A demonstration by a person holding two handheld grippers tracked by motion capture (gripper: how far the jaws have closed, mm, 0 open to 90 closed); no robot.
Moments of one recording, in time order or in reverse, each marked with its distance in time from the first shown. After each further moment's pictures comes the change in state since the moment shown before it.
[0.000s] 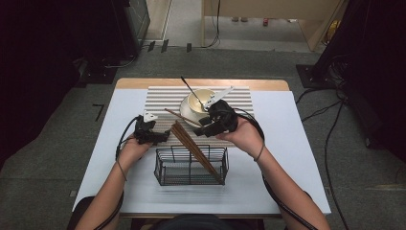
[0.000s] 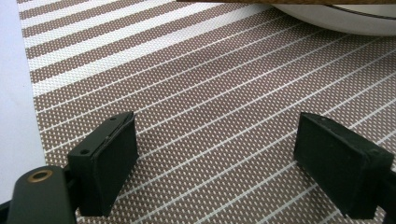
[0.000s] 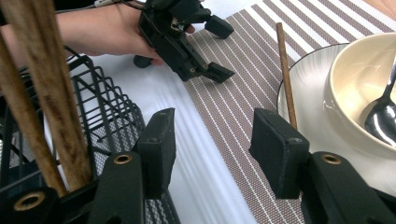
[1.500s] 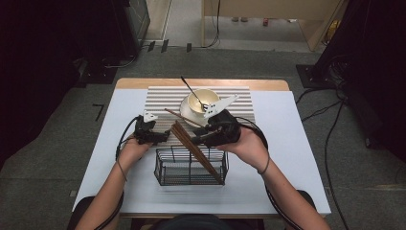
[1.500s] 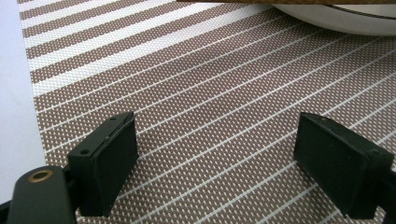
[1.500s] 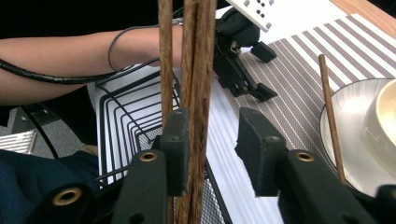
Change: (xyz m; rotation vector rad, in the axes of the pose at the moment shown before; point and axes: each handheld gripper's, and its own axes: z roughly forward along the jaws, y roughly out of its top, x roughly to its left) left arm 0.000 0.000 0.000 -0.002 0.002 0.000; right arm 0.047 -0.002 -0.026 -0.074 0.073 -0.095
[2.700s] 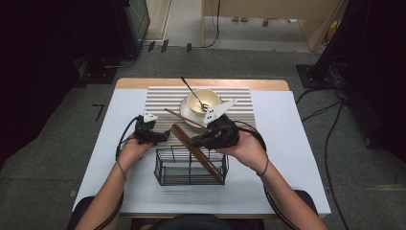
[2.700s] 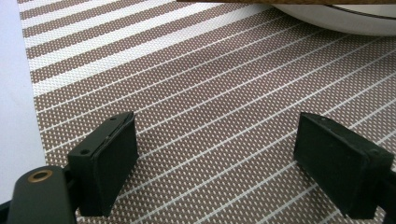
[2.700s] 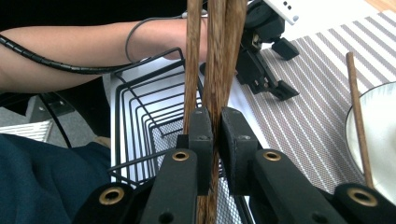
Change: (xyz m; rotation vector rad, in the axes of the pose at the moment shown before) left arm 0.000 0.000 0.000 0.000 0.000 0.000; right arm 0.001 -0.011 0.007 0.012 0.066 -0.020
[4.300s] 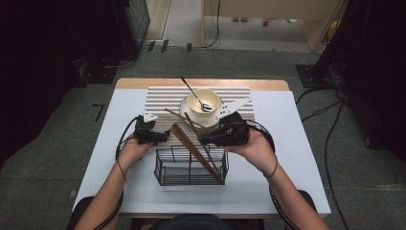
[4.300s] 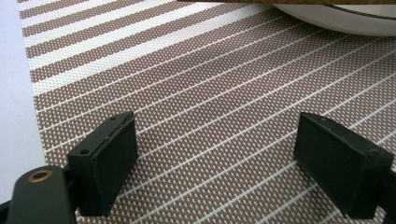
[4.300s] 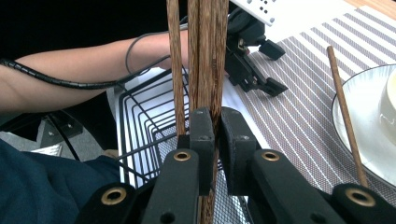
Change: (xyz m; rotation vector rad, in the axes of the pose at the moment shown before) left arm 0.000 0.000 0.000 0.001 -0.001 -0.003; right arm -0.005 -0.008 -0.024 -0.072 -0.003 0.091
